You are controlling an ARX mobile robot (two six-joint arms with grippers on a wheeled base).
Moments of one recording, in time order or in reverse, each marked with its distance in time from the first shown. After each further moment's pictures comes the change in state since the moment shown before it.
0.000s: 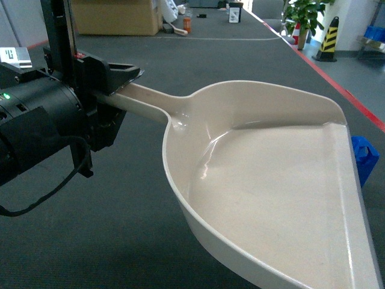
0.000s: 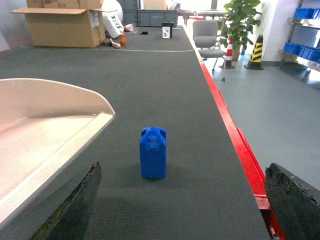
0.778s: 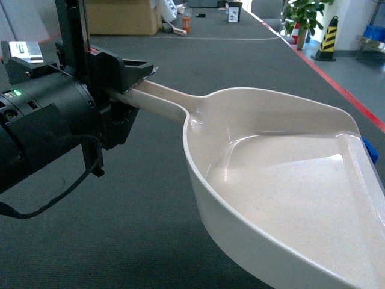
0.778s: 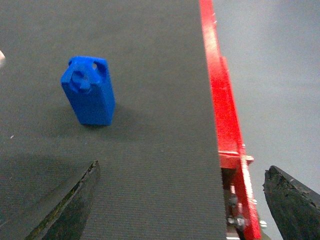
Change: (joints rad) left arm -0.043 -0.012 0.000 0.000 -0.016 0.005; right arm -0.373 0.977 0.264 0.308 -0.280 -0.196
